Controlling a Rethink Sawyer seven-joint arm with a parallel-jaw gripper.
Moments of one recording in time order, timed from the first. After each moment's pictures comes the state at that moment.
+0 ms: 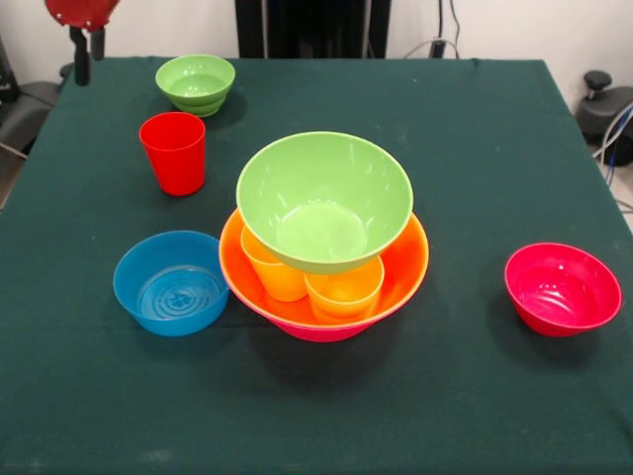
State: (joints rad) arm -0.39 -0.63 -0.31 1.67 0.10 0.41 2.73
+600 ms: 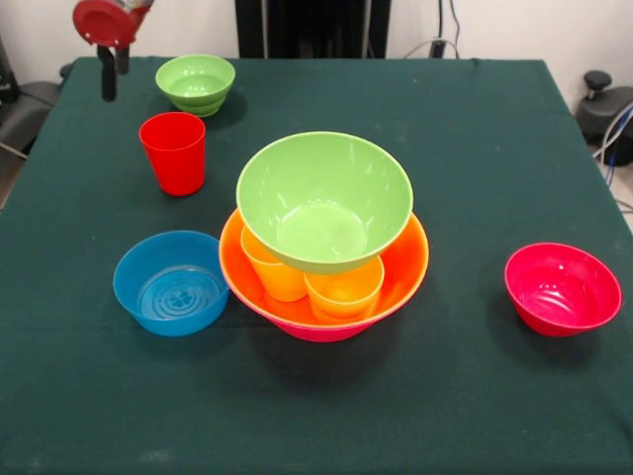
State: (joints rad) arm -0.35 -0.59 -0.31 1.67 0.14 0.41 2.73
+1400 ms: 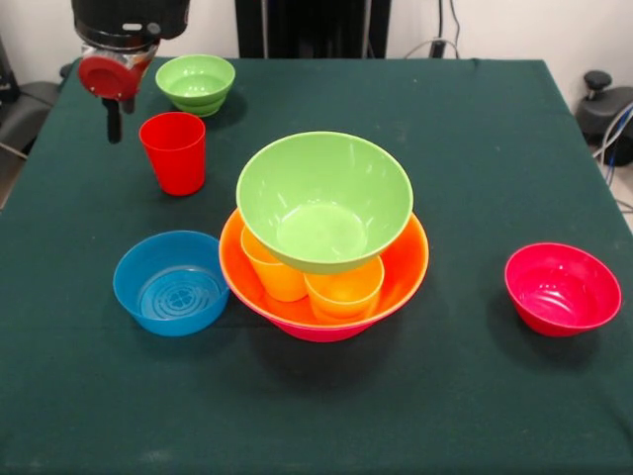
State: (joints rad) arm -0.35 -0.46 -0.33 1.60 0.20 0.41 2.73
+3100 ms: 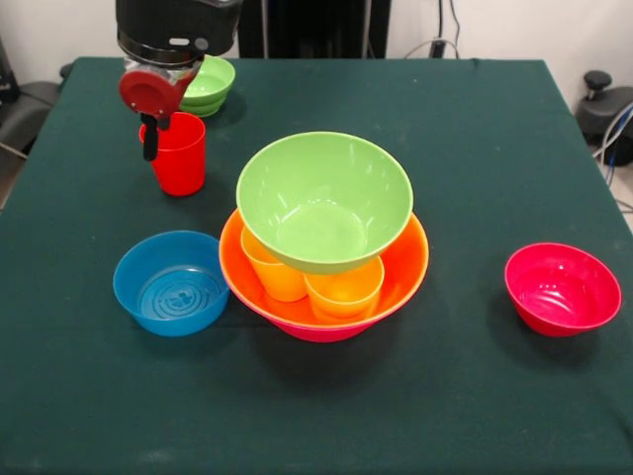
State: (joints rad) arm -0.20 -0.41 -0.41 1.57 0.36 0.42 2.73
